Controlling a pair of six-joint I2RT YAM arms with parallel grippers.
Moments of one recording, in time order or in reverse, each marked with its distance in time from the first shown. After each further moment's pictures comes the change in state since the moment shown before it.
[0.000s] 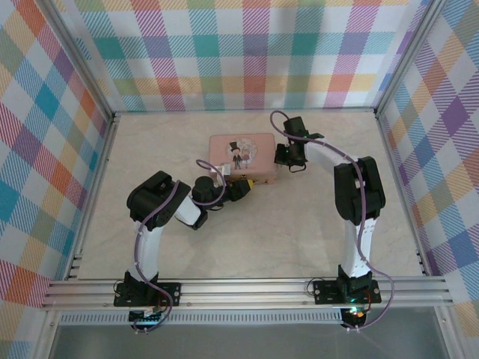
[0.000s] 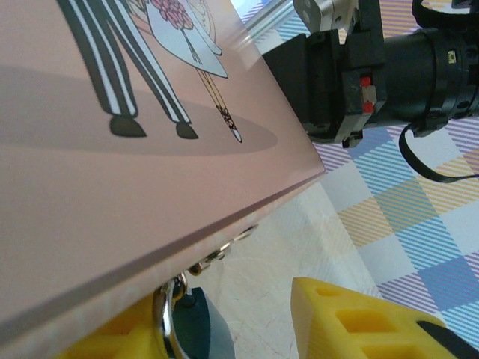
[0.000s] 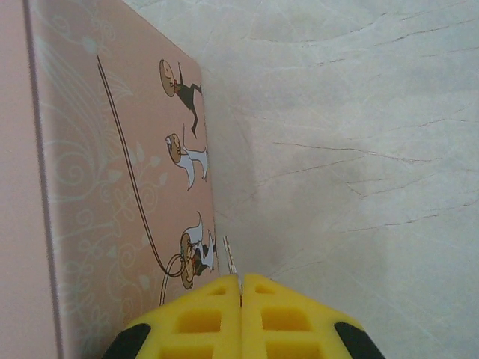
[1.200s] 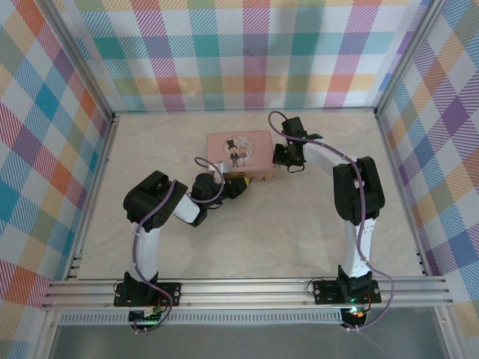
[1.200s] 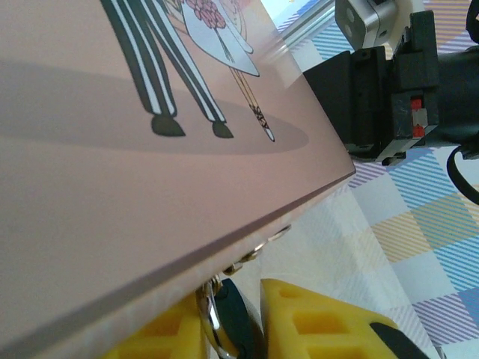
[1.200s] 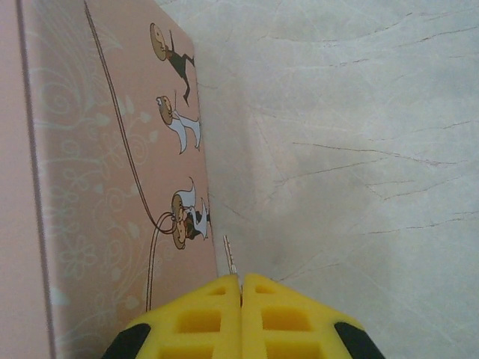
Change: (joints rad) left arm 0.013 -0.028 0.010 -0.117 -0.058 0.037; right arm 0.011 0.000 -0.003 0.016 -0.003 0.000
